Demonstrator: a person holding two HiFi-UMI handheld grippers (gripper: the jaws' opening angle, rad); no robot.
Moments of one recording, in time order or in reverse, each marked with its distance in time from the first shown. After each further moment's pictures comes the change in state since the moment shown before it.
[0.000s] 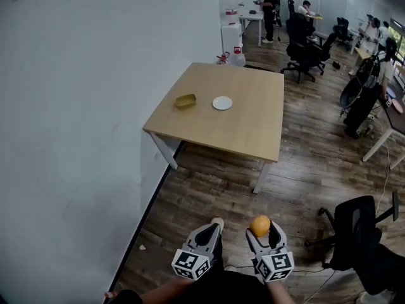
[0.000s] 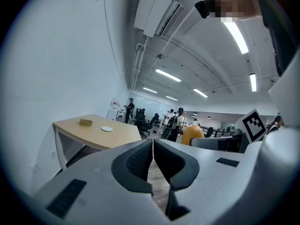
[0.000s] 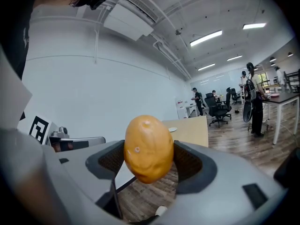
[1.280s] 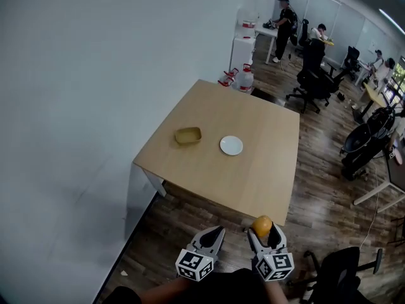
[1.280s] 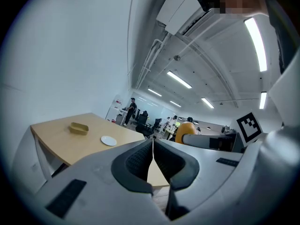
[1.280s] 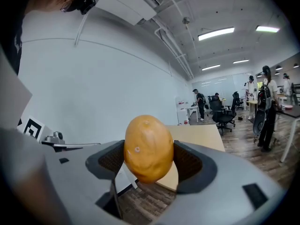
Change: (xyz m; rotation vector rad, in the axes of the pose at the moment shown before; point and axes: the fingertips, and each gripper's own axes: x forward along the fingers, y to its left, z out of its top) left arm 0.224 0.229 0.110 -0.140 -0.034 -0.044; right arm 0.326 -0.057 0.135 -0.066 0.036 -0.050
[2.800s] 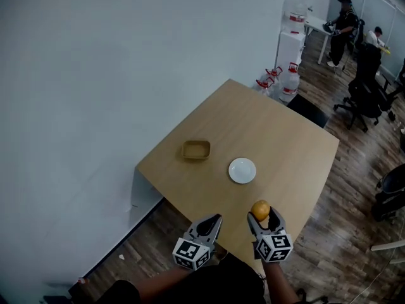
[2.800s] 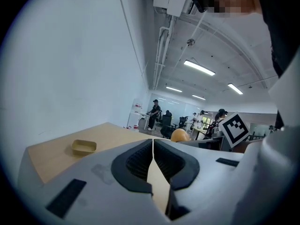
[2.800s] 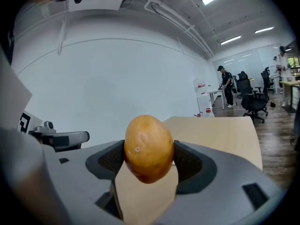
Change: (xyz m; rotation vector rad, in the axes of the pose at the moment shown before) left arm 0.247 0.119 0.053 0.087 -0.009 0.321; right arm 0.292 -0.176 0.040 0.017 0.154 0.315
